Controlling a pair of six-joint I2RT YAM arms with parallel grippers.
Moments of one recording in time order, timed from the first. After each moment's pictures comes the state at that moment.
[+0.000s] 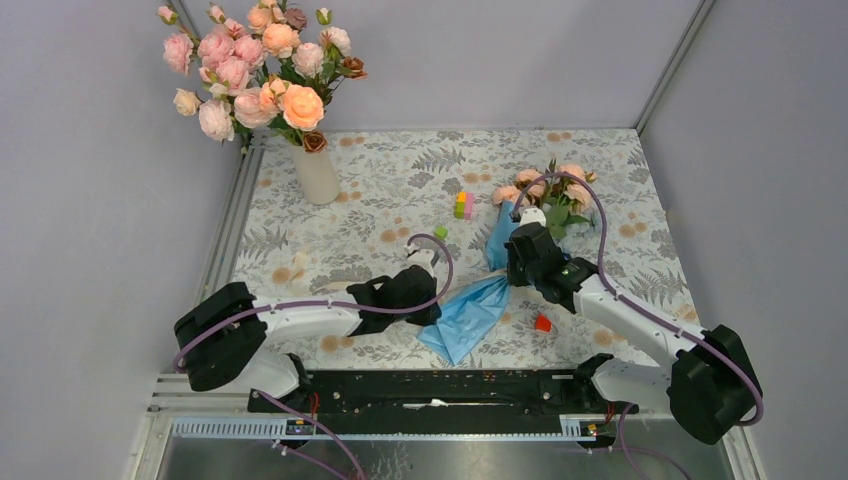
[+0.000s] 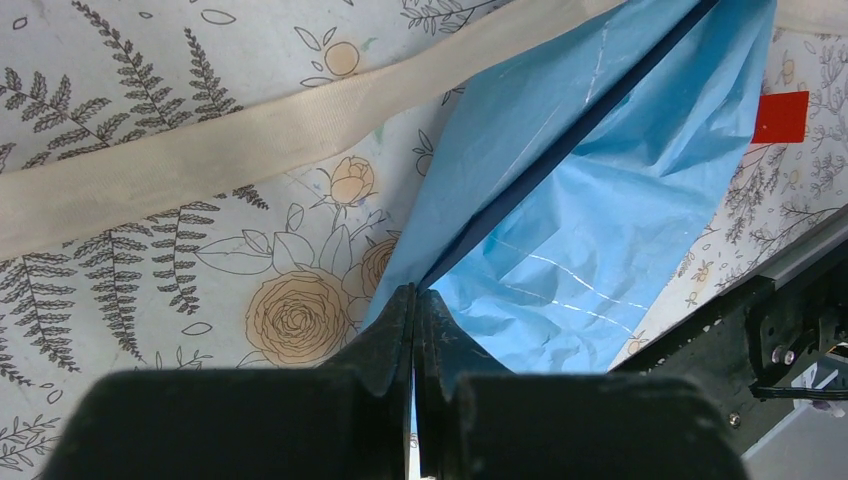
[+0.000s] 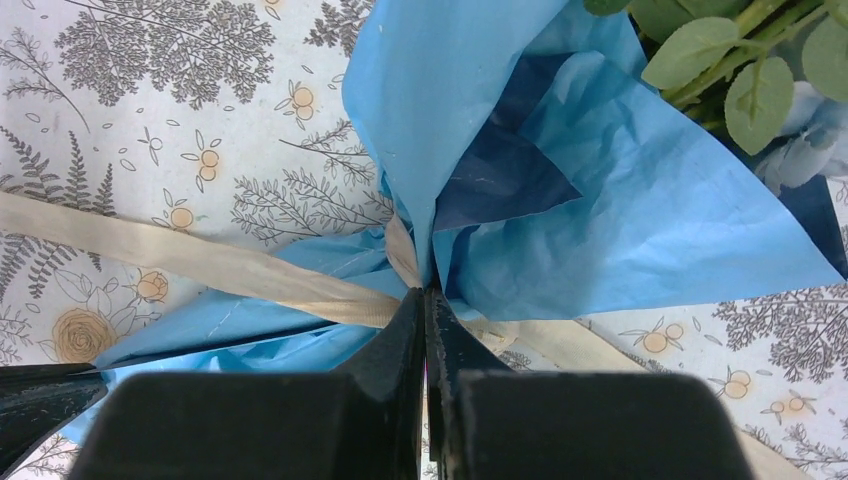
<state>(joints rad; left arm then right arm) -1.04 1.41 0.66 -0.05 -0.14 -0.77 0.60 1.16 0.68 -0.35 0.23 0.36</state>
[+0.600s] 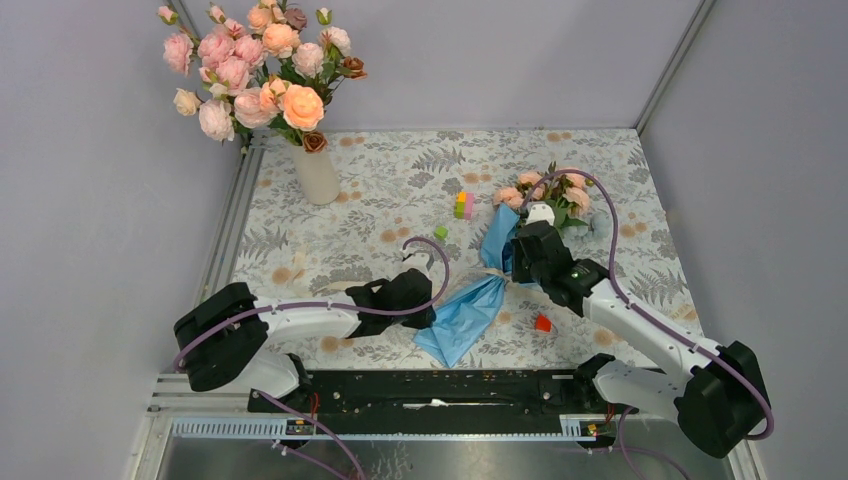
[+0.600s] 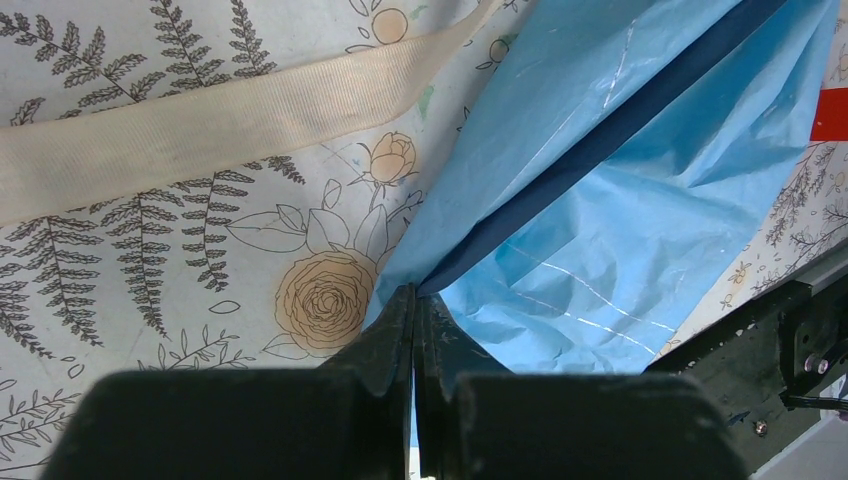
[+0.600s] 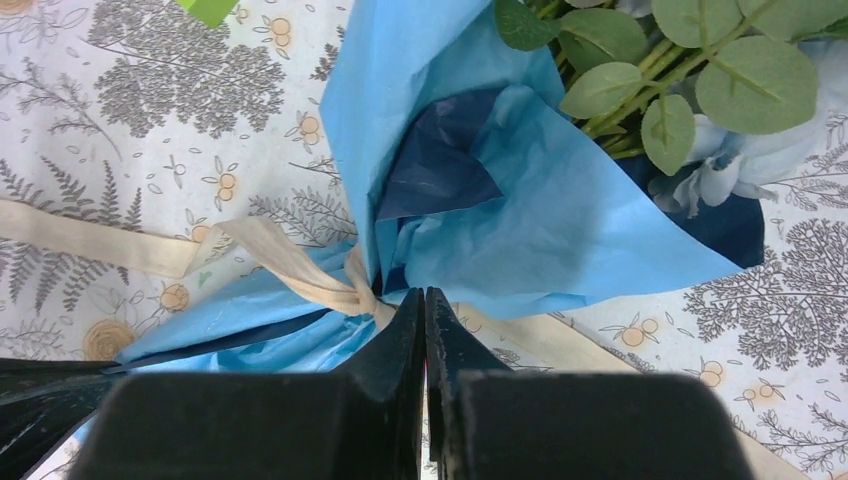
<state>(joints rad) -1.04 1.41 0.62 -0.05 -0.15 -0.79 0.60 1.08 0.69 -0.39 0.28 0.39</state>
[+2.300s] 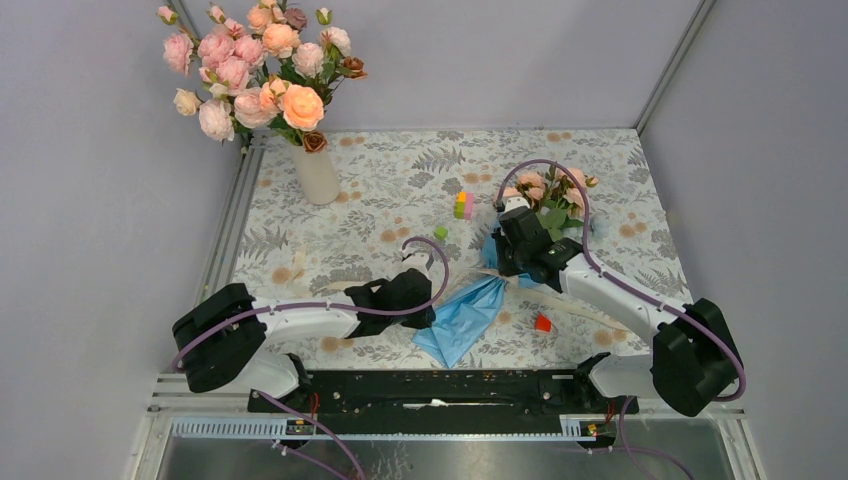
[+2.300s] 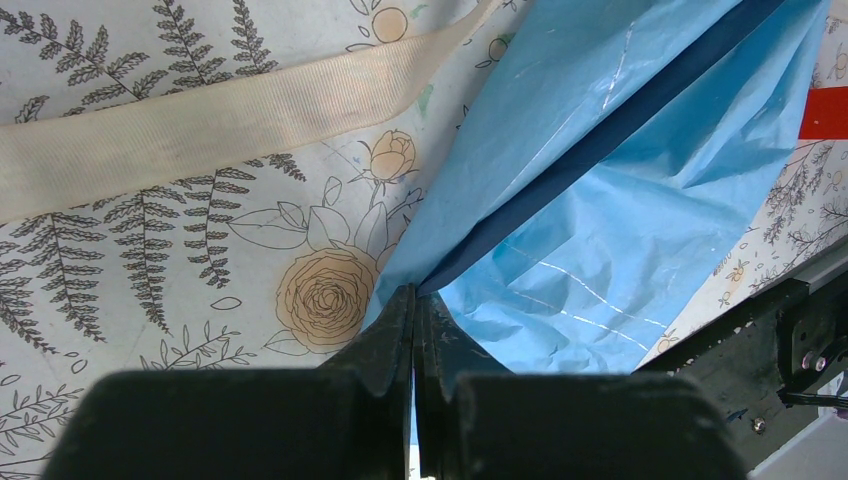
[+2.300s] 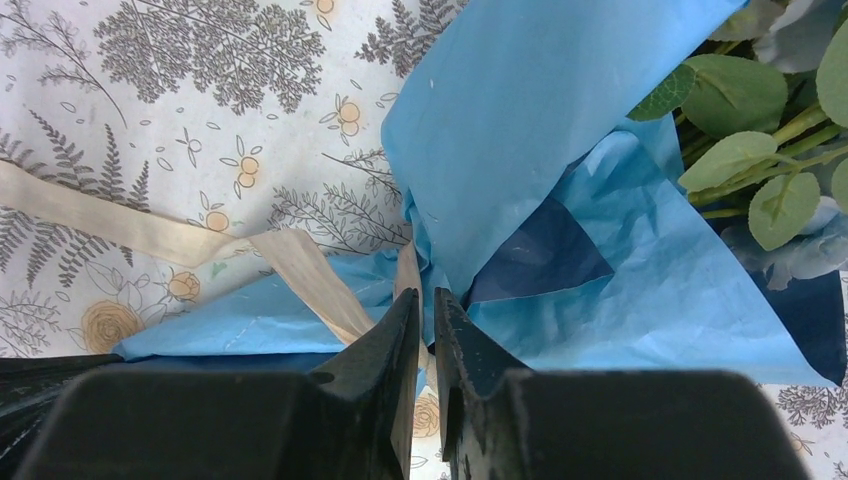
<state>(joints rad) -1.04 1.40 0.62 -0.06 -0.15 -0.79 0.60 1.30 0.82 -0.40 0.16 0.32</state>
